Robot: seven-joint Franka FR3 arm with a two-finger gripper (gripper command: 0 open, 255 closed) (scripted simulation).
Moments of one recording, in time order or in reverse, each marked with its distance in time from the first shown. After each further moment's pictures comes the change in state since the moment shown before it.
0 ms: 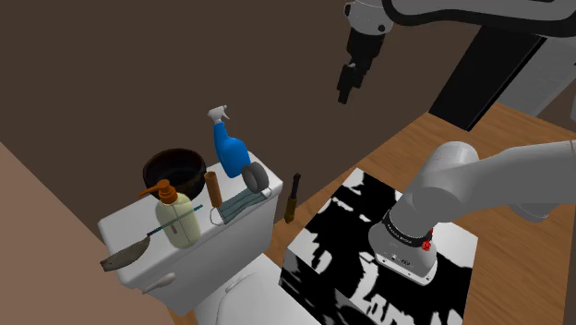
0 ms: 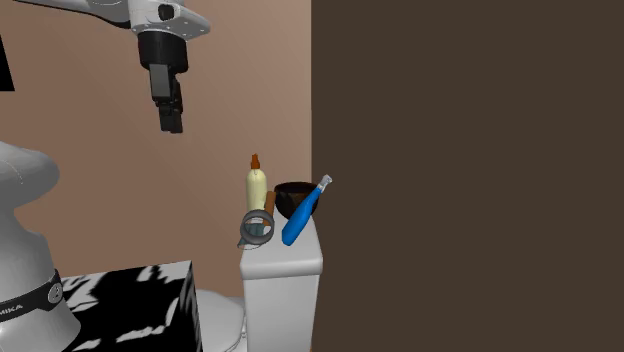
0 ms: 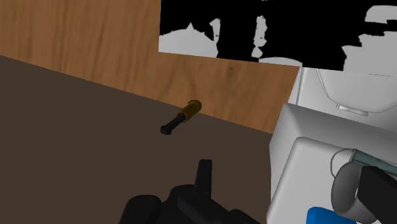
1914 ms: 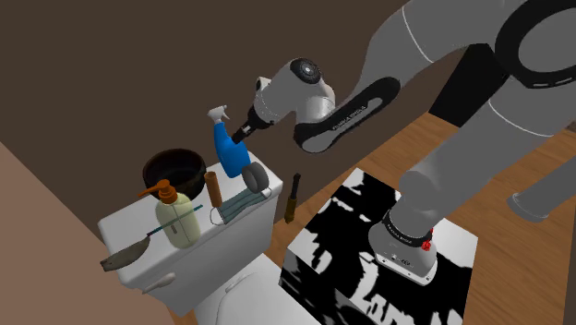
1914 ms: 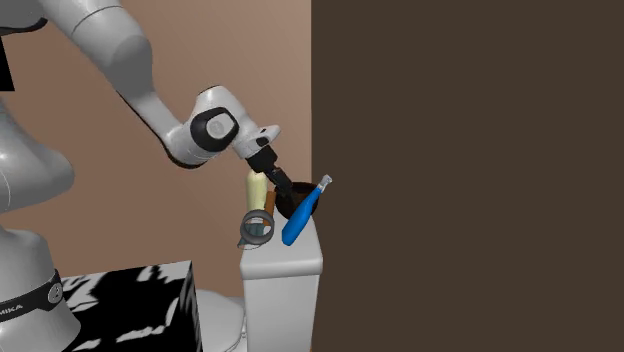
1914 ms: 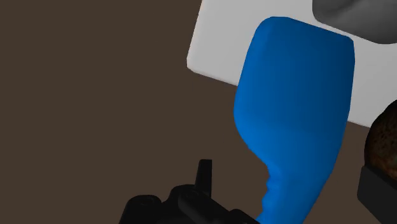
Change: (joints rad) arm -0.424 0.712 0.611 -0.148 -0.445 1.467 0.651
